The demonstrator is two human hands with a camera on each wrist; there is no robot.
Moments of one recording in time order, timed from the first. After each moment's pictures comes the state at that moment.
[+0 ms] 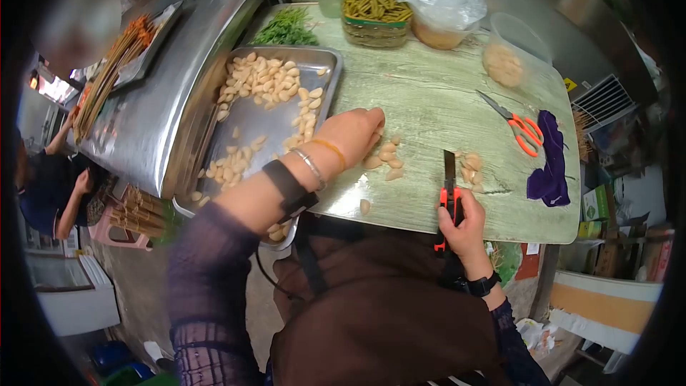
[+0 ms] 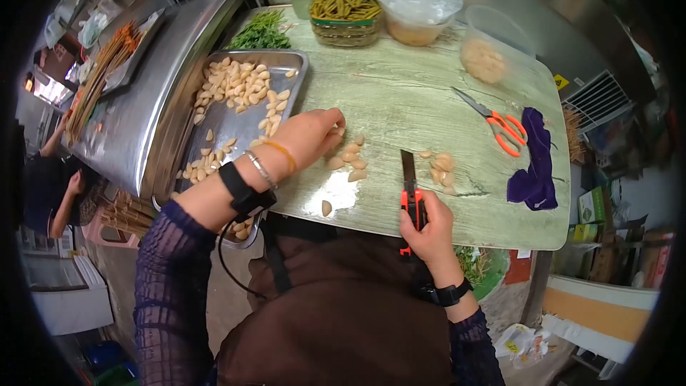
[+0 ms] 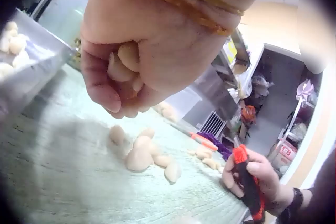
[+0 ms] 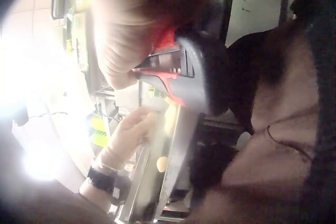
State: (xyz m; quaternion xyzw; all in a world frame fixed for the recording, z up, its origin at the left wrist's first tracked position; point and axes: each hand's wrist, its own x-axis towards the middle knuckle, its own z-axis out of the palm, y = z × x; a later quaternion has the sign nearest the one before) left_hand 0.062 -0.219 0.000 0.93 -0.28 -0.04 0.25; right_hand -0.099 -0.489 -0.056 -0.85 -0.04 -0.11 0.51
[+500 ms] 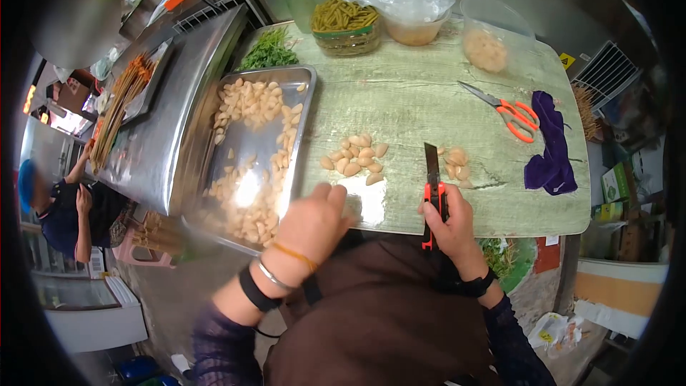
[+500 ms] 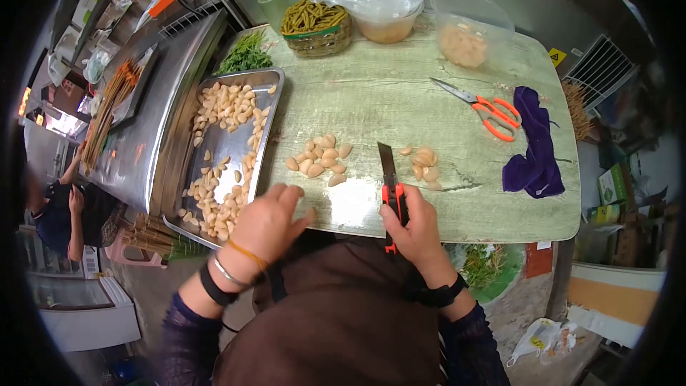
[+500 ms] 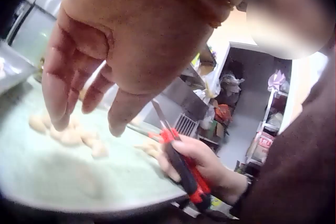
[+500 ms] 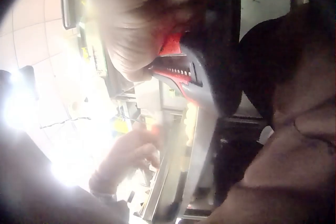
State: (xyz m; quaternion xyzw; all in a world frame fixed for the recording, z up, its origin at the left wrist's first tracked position) left_hand -0.071 -0.227 0.050 0.97 -0.20 -0.04 0.12; right_hand -0.098 -0.490 -0.050 -0.79 -0.05 -0.08 0.60
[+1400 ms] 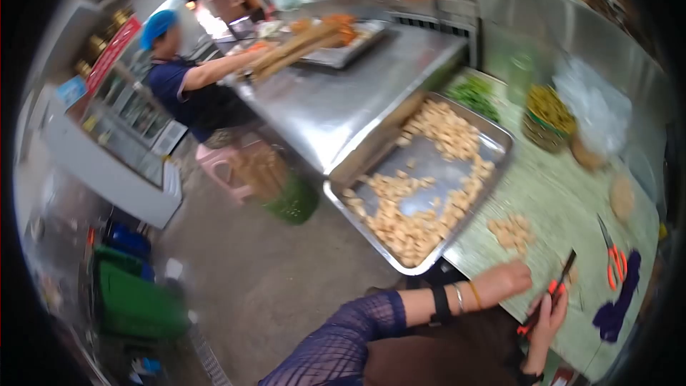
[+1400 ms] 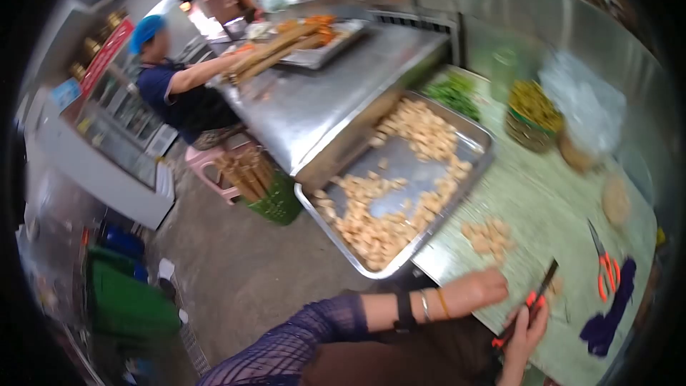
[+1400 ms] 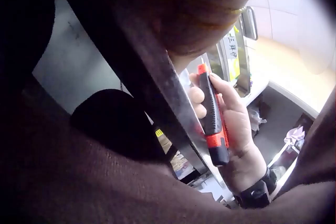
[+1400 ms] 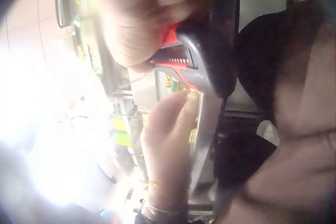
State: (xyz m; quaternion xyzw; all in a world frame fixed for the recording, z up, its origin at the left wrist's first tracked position) left_hand -0.048 -0.286 -0.087 0.81 -0.39 0.16 0.40; right_hand -0.093 -0.507 -0.090 -0.72 0.00 -0.04 0.69
